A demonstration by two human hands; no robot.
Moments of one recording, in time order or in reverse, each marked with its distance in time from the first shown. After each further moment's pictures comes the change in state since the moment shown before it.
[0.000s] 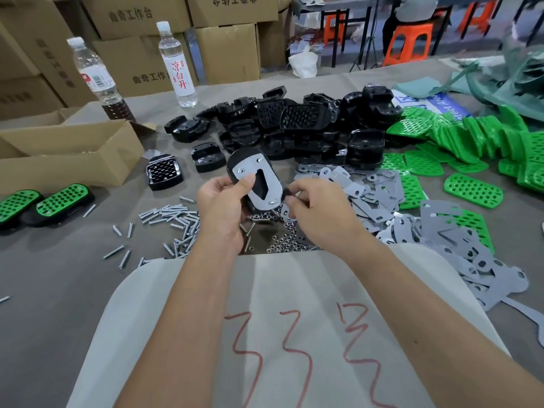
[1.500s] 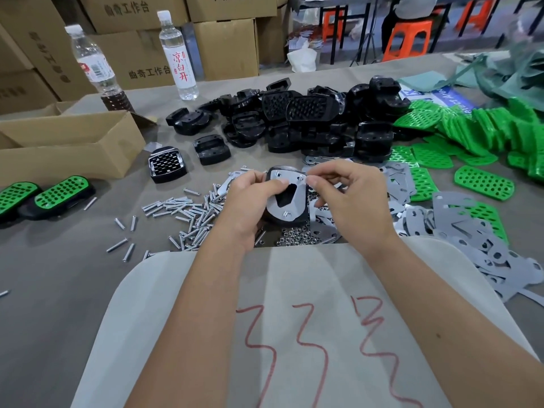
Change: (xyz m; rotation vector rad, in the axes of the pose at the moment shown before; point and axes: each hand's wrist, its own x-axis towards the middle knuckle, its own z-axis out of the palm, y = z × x) left_hand -0.015 0.005 0.002 0.244 -0.313 -0.128; right_hand -0.011 0.008 -0.006 0.432 0.313 -0.099
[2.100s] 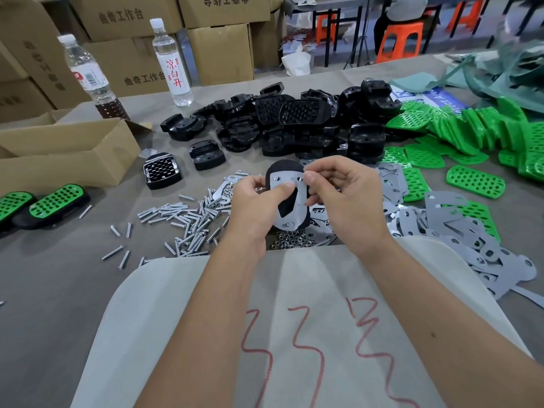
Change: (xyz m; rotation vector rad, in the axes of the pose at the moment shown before) left_hand -0.003 -0.006 0.020 0.014 0.139 0.044; right_hand 0.001 0.003 0.001 0.200 0.028 0.004
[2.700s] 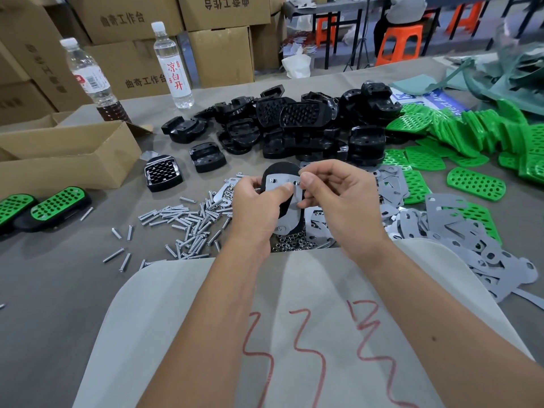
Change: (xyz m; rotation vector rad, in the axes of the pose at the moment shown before) left_hand -0.005 0.003 0.007 -0.066 0.040 0.048; right_hand -0.003 -0.003 0.007 0.168 -0.057 0.028
